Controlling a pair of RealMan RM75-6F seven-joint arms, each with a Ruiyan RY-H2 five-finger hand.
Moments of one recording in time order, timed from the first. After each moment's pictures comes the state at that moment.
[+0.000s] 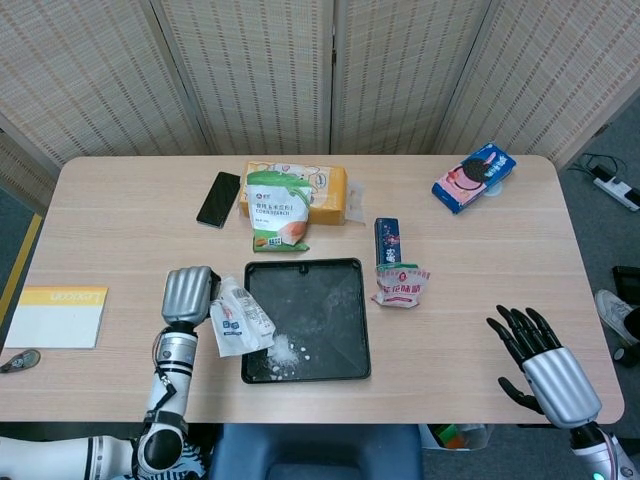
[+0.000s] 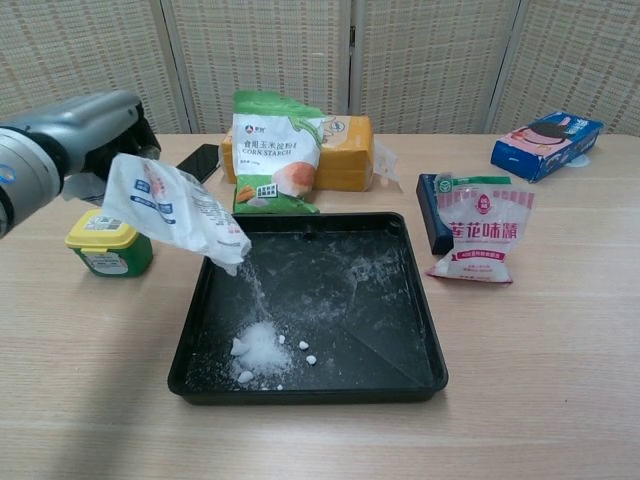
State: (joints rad) left arm -0.64 -1.62 -0.39 -1.84 0.68 1.36 0.84; right arm 0.09 -1.08 -0.08 -1.64 -1.80 1.51 -0.06
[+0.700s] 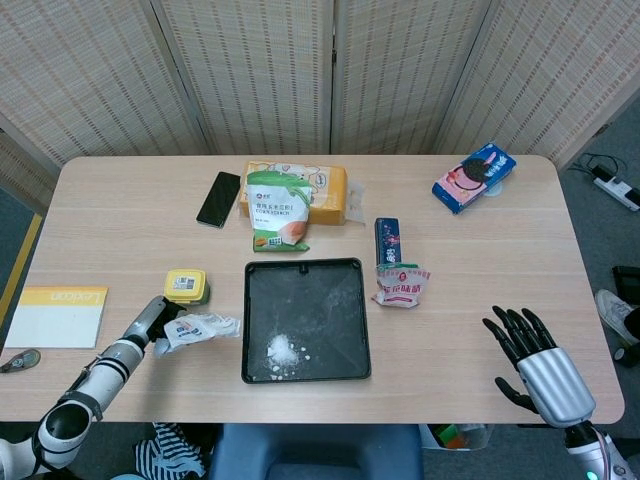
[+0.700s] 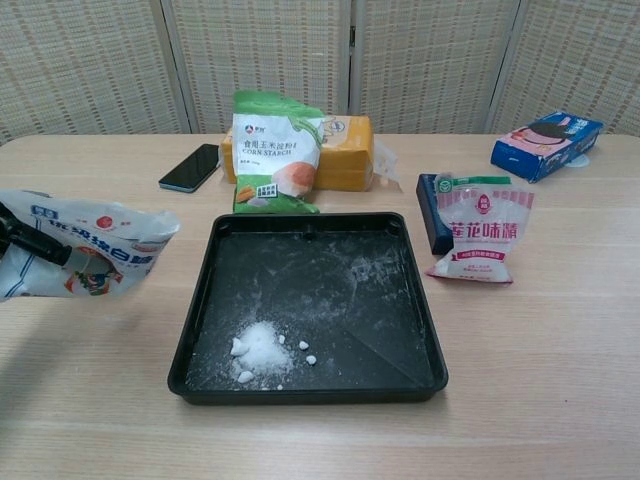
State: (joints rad) left arm -0.46 -1.28 -0.44 -1.72 0.44 0.55 0.11; right arm 0.09 -1.10 -0.08 -1.65 -1.79 1.50 -0.09
